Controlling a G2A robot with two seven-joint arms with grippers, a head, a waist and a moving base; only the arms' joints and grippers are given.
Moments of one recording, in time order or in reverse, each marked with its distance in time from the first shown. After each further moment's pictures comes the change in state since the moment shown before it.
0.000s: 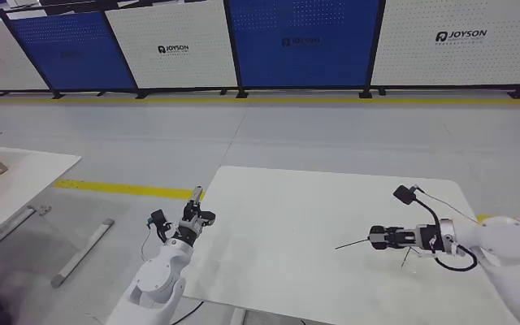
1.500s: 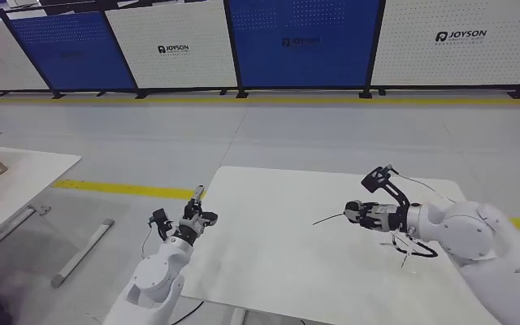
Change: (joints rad) left arm 0.017 0.003 -0.041 -0.081 -0.074 0.129 -0.048; right arm 0.055 -0.041 -0.104 -0.252 -0.486 -0.034 -0.365
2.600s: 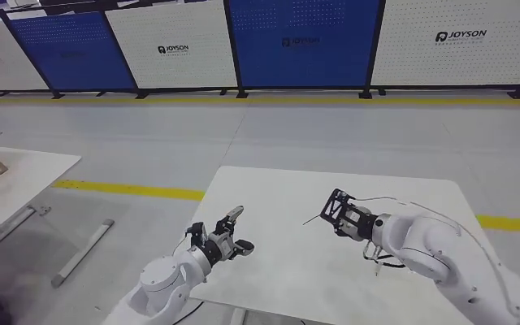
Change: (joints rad) left arm 0.007 0.154 0.196 -0.131 -0.348 0.211 -0.059; right arm 0.084 0.033 -0.283 -0.165 -0.576 0.000 -0.303
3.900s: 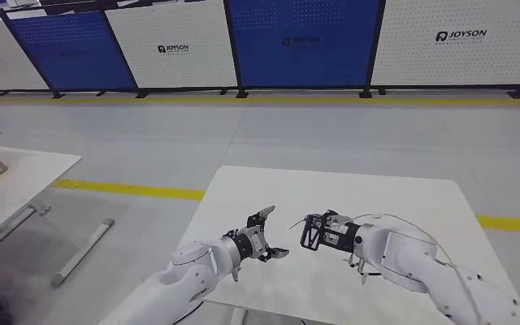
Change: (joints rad) left arm -0.314 0.147 0.353 0.038 -0.598 0.000 0.267; right arm 0.062 -0.004 -0.176 -0.038 -0.290 0.000 -0.201
